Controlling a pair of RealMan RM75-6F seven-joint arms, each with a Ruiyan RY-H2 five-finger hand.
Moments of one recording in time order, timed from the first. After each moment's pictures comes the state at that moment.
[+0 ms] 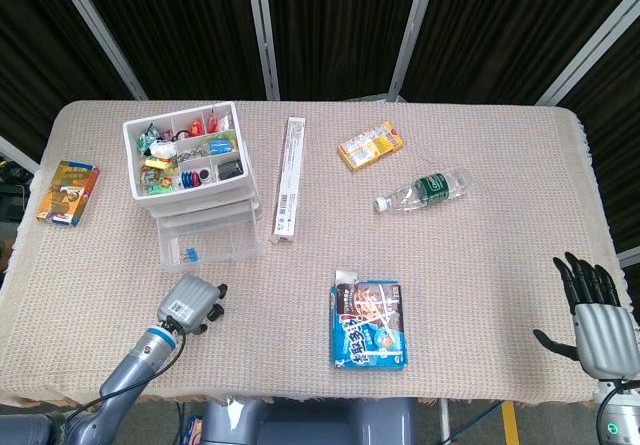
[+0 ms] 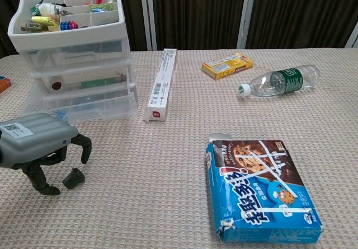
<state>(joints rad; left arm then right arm) -0.58 -1.47 0.03 -1.73 1.09 1.02 0.80 0.04 -1.12 0.06 -1.67 -1.50 1.51 -0.08</state>
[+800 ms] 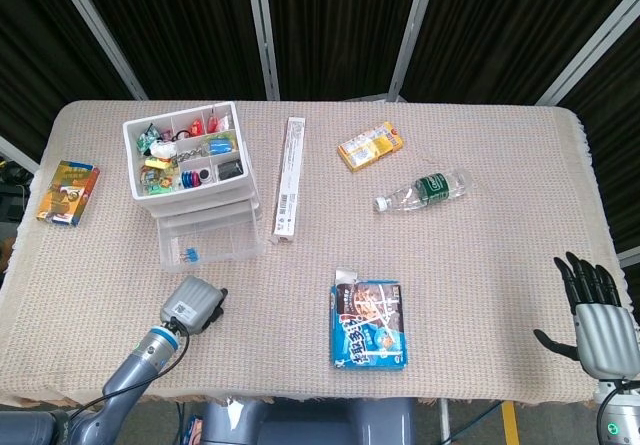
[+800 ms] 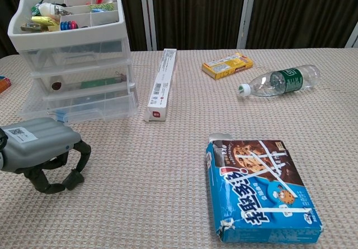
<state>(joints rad) -0.61 -1.48 0.05 -1.73 1.05 1.02 0.84 0.04 -1.12 0.06 -1.67 -1.50 1.52 -0.08</state>
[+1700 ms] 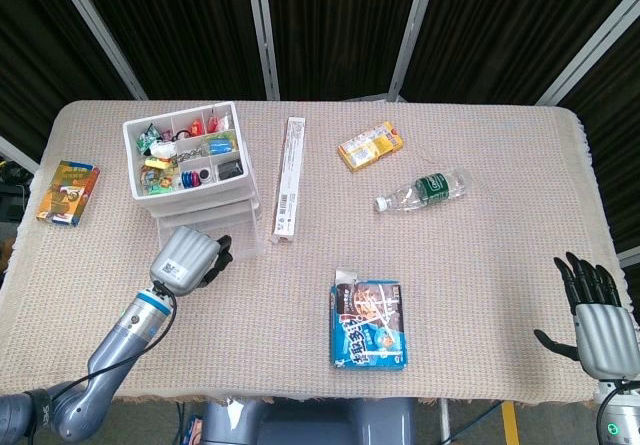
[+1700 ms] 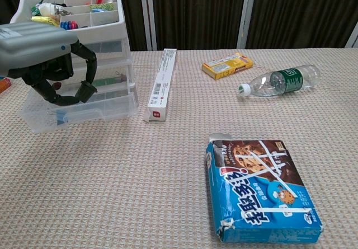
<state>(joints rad) -0.66 -1.31 -0.12 -1.88 1.15 1.11 0.73 0.04 -1.12 0.06 -1.67 -1.50 1.52 -0.08</state>
